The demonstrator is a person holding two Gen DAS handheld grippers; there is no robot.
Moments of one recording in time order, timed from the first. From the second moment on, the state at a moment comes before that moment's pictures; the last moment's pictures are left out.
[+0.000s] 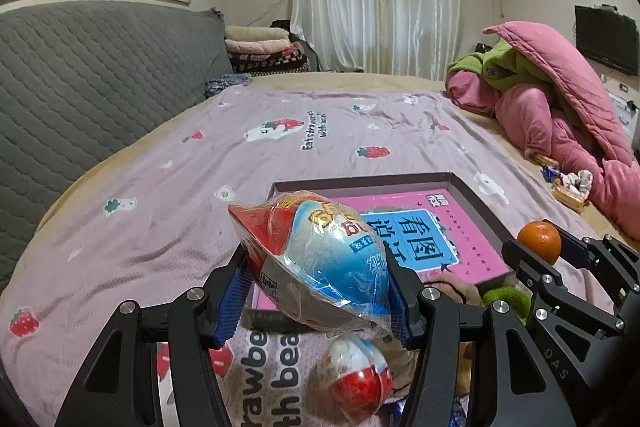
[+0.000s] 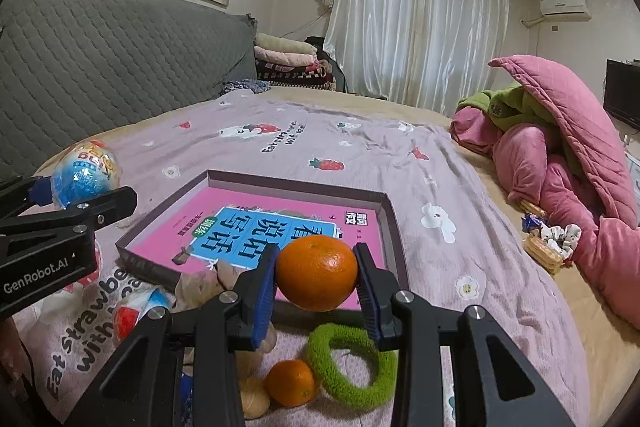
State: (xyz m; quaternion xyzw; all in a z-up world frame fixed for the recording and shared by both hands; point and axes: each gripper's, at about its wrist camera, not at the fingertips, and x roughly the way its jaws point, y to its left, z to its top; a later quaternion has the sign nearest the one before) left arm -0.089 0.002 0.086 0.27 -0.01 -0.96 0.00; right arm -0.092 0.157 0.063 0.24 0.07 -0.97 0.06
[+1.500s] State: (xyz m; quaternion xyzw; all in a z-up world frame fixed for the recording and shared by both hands) left arm -0.167 -0.005 0.081 0.31 0.01 -0.95 0.01; right arm -0.167 0.162 0.065 0.27 0.06 -0.96 0.05
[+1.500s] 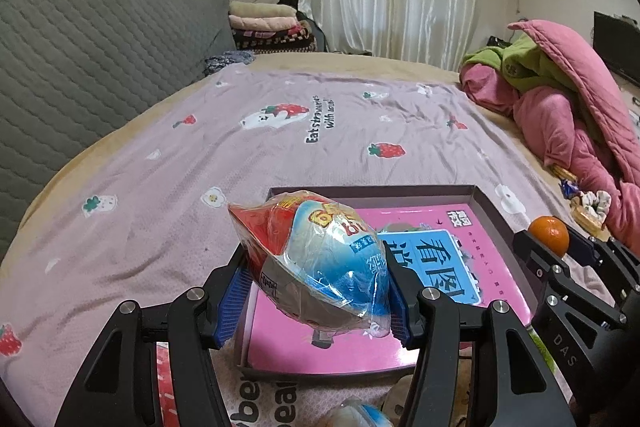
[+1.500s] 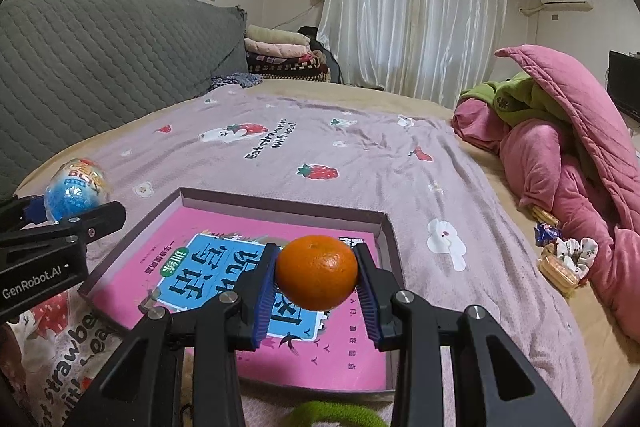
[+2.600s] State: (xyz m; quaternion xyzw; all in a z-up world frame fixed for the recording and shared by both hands) left arm -0.194 -0.003 0.029 0.39 0.00 -0.92 0.01; right arm -0.191 0.182 0.028 0.35 0.06 -0.93 0.03
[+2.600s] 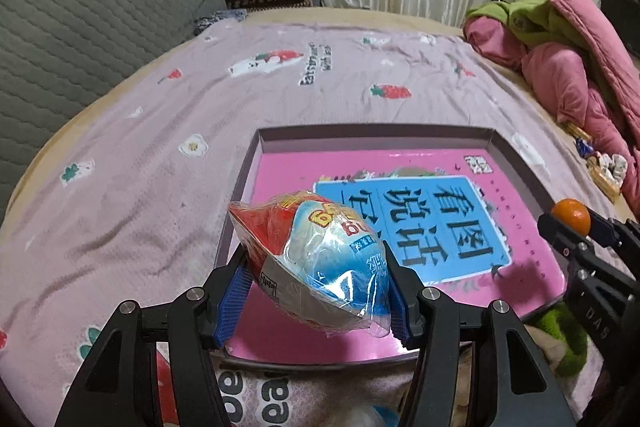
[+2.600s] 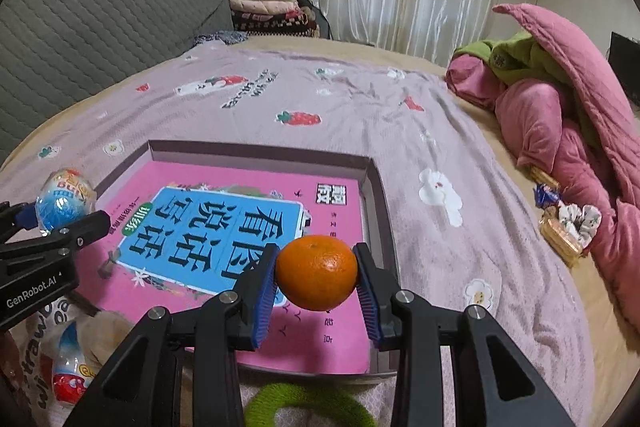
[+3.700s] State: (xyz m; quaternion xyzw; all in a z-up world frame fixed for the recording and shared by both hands) left arm -0.231 -0.015 -0.011 0.44 0.02 -0.90 -0.03; right arm -0.219 0.192 -0.009 0.42 0.05 -0.91 0.01
